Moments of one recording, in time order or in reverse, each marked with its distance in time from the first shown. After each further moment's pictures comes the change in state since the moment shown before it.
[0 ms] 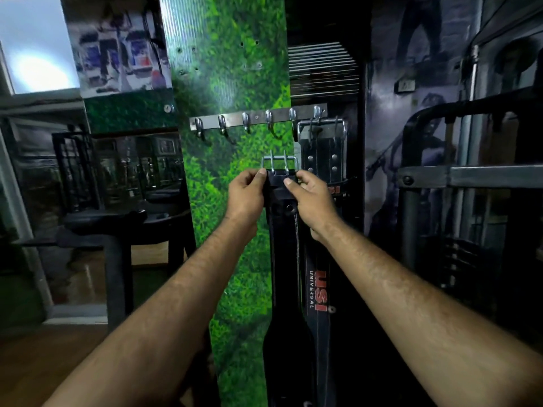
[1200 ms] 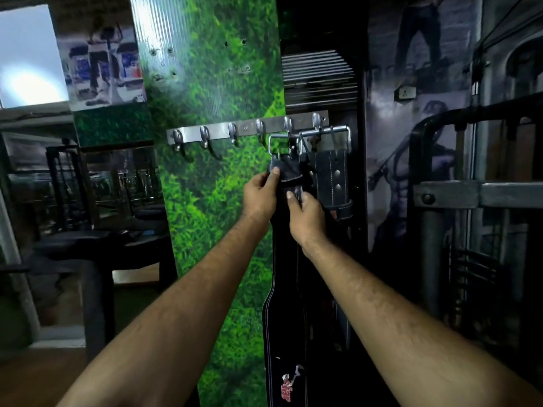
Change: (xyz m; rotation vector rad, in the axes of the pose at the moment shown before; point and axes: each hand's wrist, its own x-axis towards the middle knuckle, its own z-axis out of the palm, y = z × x) left_hand 0.120 -0.069 0.054 0.003 -0.053 0.042; right_hand 0.101 0.072 0.003 -0.345 0.250 -0.136
